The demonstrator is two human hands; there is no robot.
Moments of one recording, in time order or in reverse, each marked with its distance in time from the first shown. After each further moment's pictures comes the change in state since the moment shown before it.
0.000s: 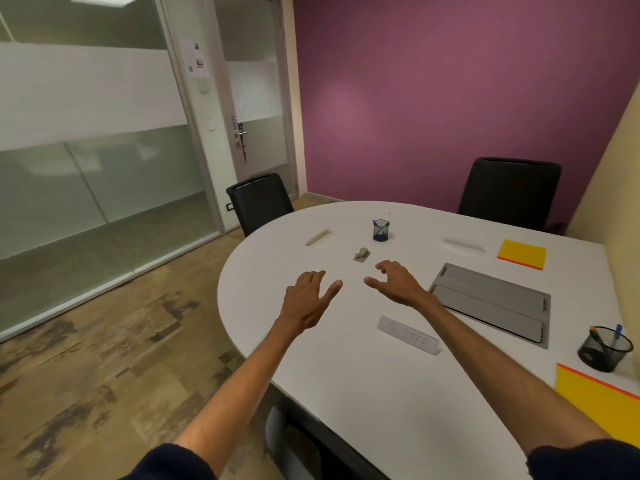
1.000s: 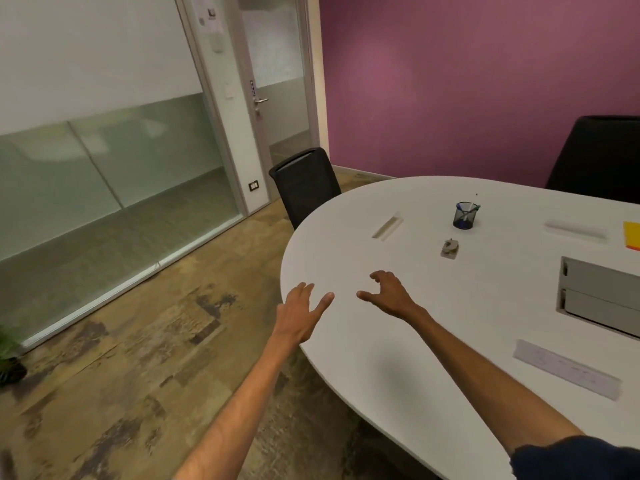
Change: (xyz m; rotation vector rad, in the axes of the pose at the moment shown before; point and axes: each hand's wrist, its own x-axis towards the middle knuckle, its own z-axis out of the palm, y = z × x) left_hand 0.137 -0.371 -0.052 -0.074 -0.130 -0.188; right_hand 0.246 -0.205 0.256 0.165 -0.103 0.104
